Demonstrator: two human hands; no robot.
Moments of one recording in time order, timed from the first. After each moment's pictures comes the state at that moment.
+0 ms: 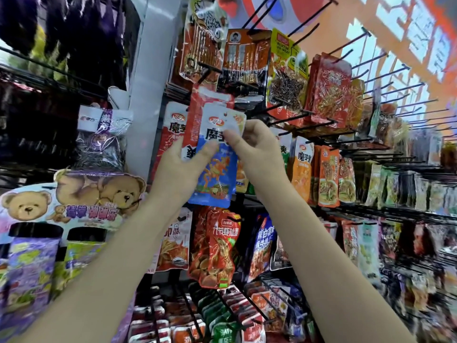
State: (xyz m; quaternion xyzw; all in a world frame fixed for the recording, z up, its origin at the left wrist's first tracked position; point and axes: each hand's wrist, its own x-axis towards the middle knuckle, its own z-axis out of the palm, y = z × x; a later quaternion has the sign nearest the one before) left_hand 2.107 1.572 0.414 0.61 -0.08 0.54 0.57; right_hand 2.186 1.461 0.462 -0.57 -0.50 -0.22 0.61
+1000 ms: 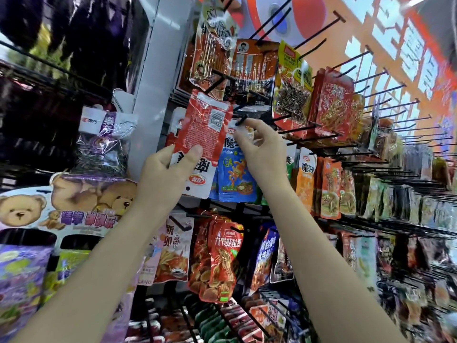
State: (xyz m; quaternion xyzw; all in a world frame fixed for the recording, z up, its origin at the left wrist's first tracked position) left_hand 2.093 1.598 0.411 0.60 -0.09 0.55 0.58; right_hand 2.210 1.482 0.482 -0.64 -0.43 -0.39 0.51
